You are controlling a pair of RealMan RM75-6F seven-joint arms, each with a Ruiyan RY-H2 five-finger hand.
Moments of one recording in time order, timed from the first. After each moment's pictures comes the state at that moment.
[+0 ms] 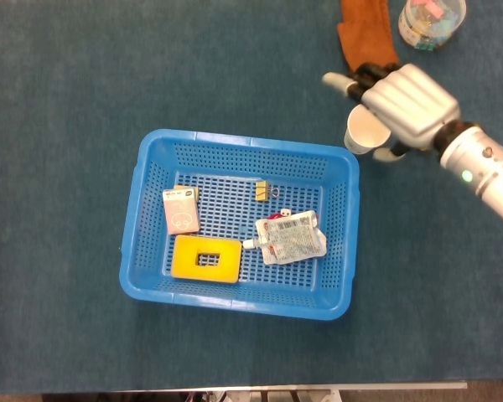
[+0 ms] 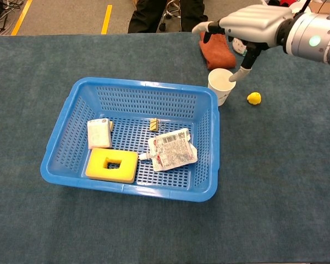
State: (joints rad) left arm 0.01 -0.94 -0.09 -1.92 1.40 1.61 0.23; right arm 0.95 -1.09 0.12 -1.79 -1.05 0.71 -0.33
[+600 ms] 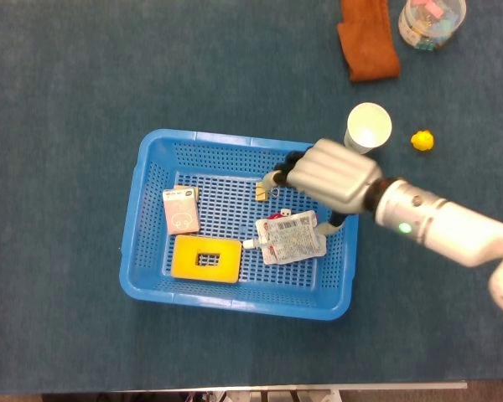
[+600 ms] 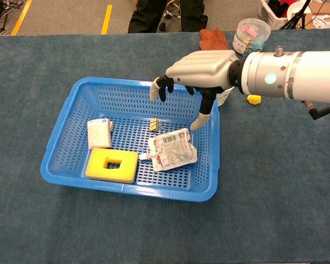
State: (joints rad) left arm 0.03 -0.94 -0.08 -1.91 1.41 1.64 0.20; right arm 1.07 -1.21 0.09 -1.88 -1.05 0.58 -0.35
